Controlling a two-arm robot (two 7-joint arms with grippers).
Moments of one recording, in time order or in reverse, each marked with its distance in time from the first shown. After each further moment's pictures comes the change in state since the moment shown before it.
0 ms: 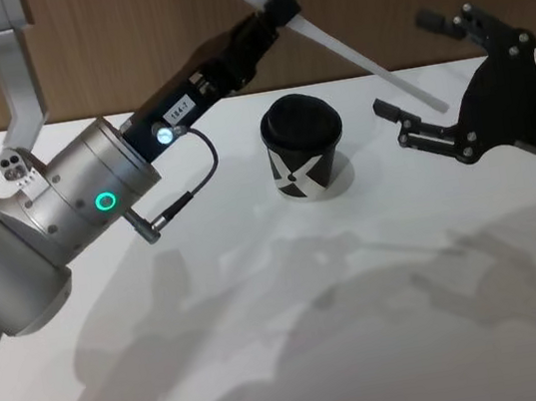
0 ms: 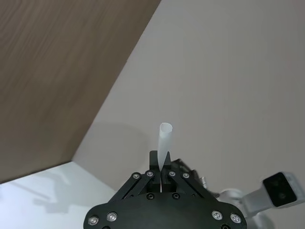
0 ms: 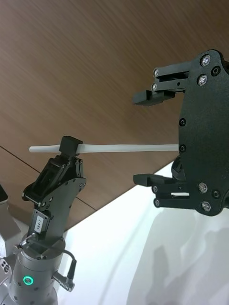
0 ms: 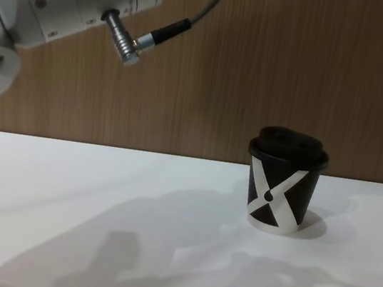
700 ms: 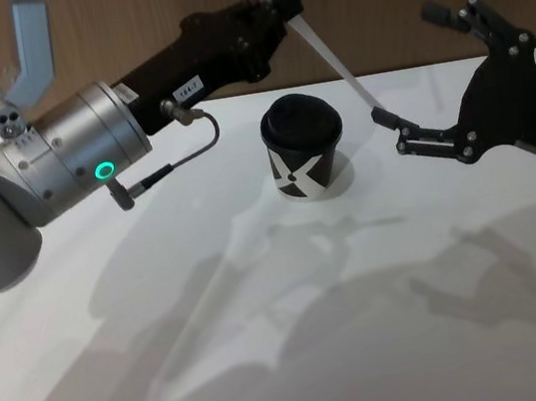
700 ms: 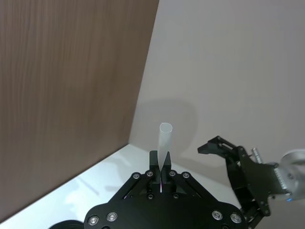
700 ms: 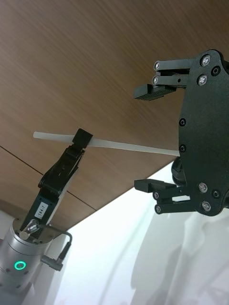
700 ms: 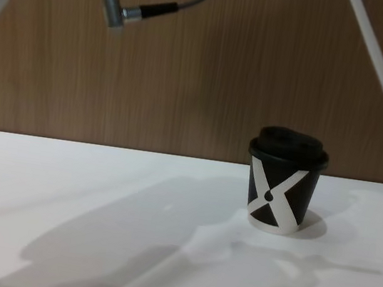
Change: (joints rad) left arm -0.099 0.098 0.072 -0.071 0.235 -0.014 0.142; right arm 0.000 0.000 0.000 0.000 0.000 0.000 0.000
